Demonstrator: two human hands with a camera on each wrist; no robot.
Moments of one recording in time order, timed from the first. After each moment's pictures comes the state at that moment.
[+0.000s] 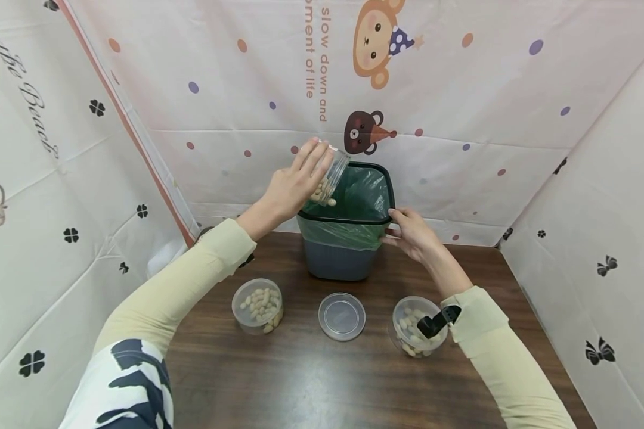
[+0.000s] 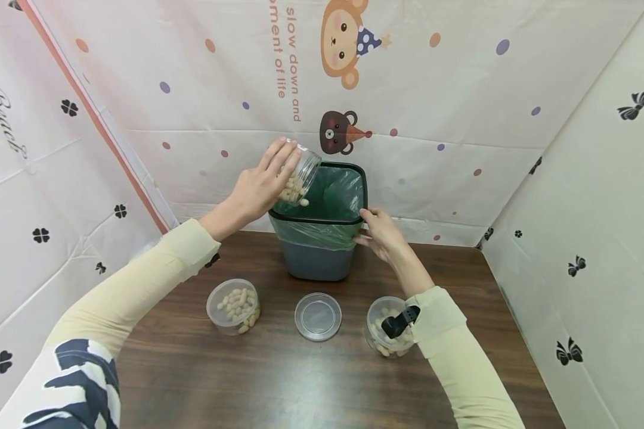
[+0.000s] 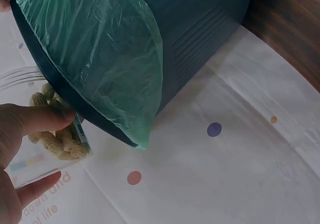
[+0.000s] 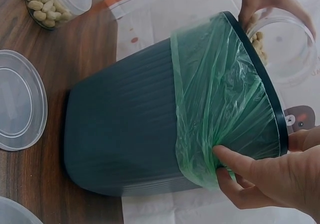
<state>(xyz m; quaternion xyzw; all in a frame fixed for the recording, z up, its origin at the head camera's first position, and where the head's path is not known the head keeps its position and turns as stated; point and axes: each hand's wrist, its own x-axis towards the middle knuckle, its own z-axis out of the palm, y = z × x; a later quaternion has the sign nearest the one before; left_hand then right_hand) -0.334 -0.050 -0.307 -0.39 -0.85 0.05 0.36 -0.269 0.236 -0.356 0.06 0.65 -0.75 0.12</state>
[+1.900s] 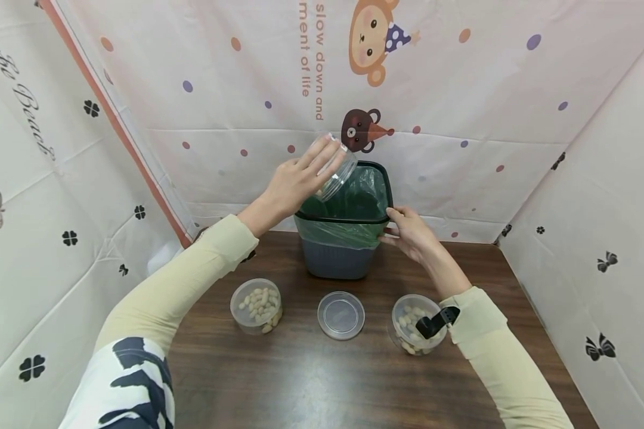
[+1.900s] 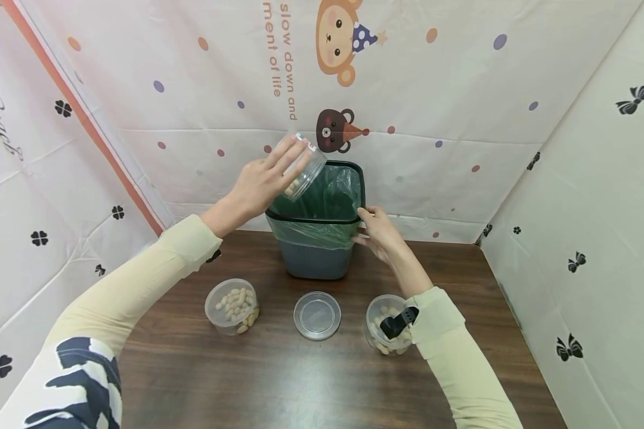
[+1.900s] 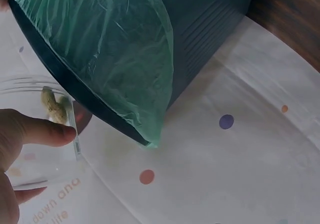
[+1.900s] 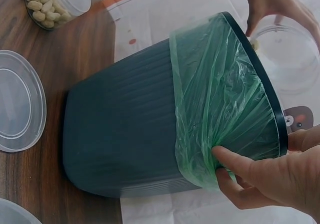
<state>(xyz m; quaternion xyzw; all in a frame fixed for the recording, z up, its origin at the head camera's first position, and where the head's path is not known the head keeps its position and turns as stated) -0.334 -0.039 -0.299 -0.42 -0.80 0.14 0.41 -0.265 0.238 -0.358 0.05 0.66 -0.74 0.12</state>
